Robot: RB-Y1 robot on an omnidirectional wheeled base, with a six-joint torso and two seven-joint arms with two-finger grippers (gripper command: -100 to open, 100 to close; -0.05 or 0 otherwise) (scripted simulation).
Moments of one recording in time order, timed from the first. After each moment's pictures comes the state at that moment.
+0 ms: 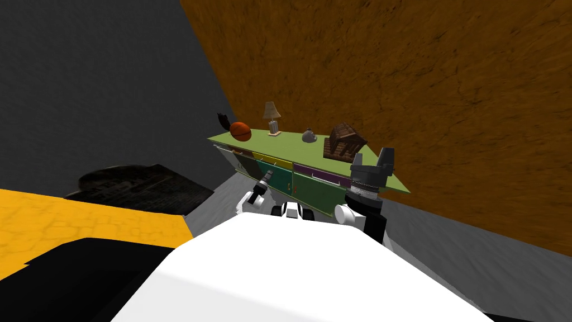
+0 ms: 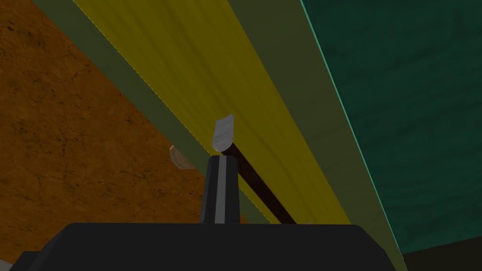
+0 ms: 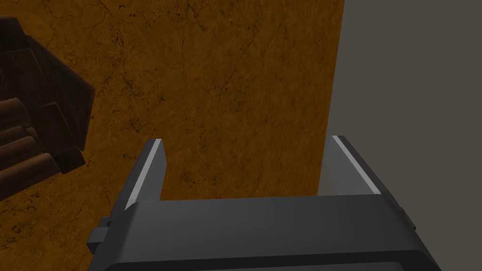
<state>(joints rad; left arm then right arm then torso) 0.24 0.29 -0.21 -1.73 -0.19 -0.25 -0.15 0.49 0.03 -0.01 -2.32 -0.07 -0.55 0.10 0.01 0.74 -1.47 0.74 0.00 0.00</state>
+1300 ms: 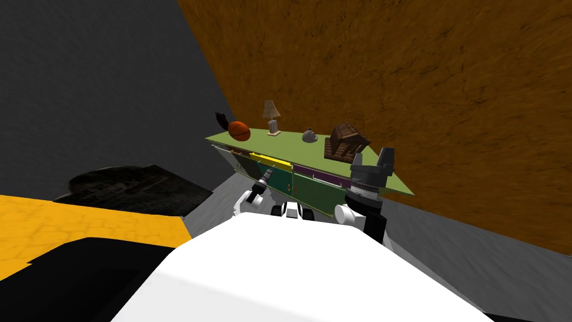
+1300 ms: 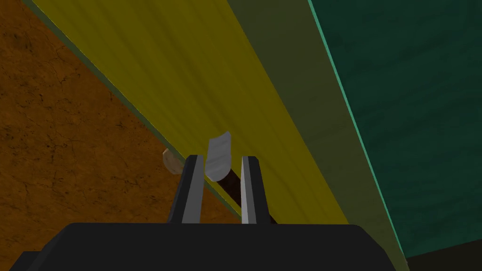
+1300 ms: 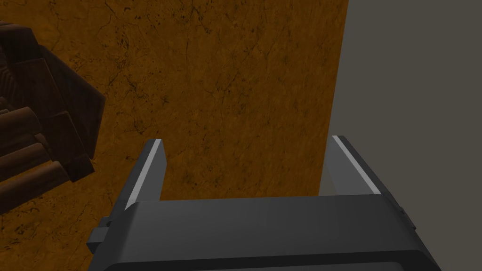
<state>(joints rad) 0.25 0.33 -0.22 -1.81 -0.18 -0.16 -0.13 0.49 0.03 -0.01 -2.32 -0.07 -0.55 0.10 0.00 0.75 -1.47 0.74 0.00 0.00</state>
